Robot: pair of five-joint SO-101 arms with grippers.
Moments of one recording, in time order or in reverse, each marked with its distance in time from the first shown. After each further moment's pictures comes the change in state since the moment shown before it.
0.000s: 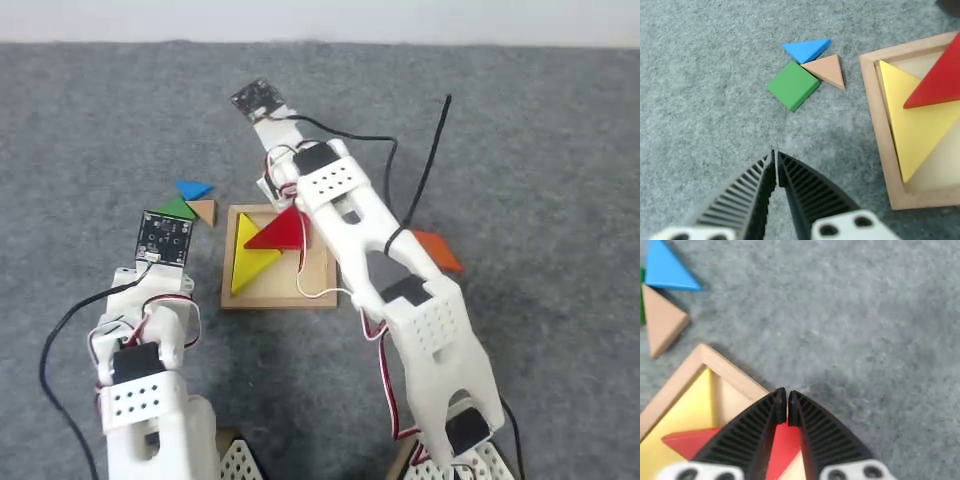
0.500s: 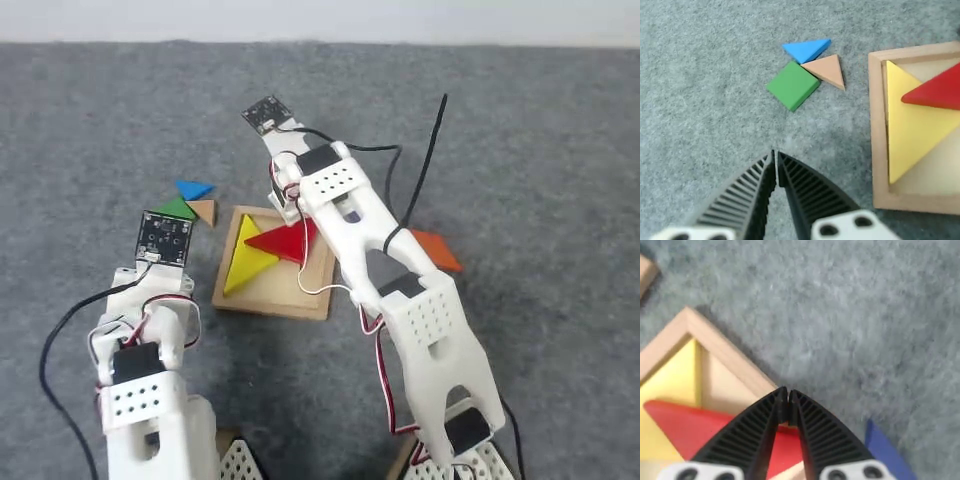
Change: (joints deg) left arm 0.0 0.0 0.0 0.0 0.0; right arm 0.6 4.9 -3.5 10.1 0.0
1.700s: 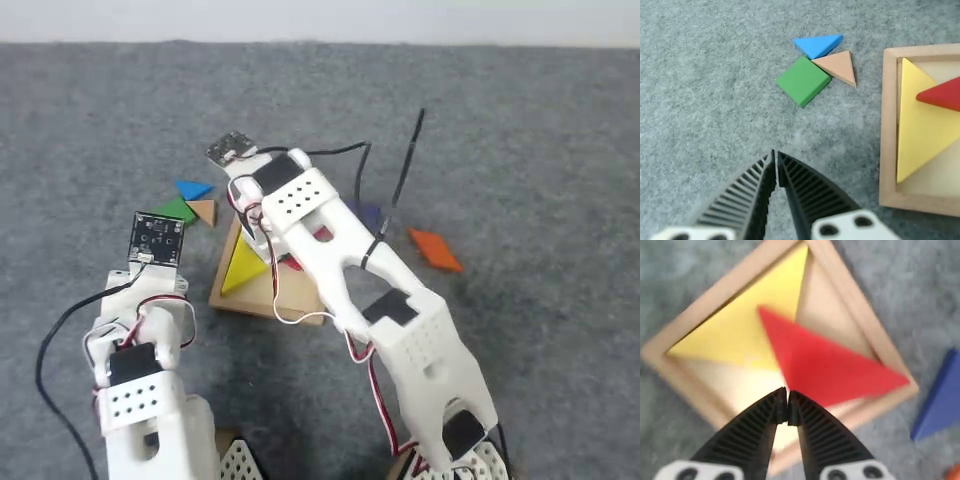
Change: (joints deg) left arm -2.0 0.0 0.0 0.0 0.0; right arm -9.1 -6.6 2.1 16.0 -4.1
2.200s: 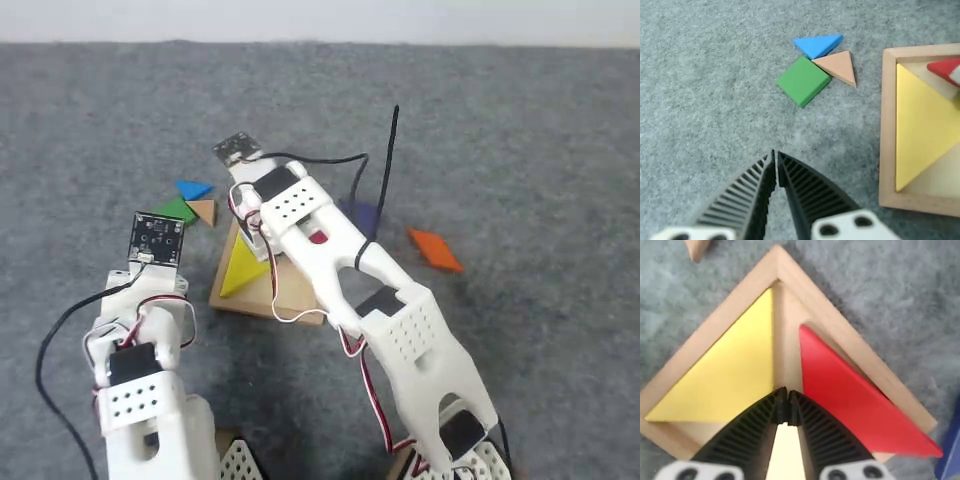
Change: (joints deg) left arm 0.0 0.0 0.0 0.0 0.0; right arm 0.2 4.7 -0.1 -7.8 -8.0
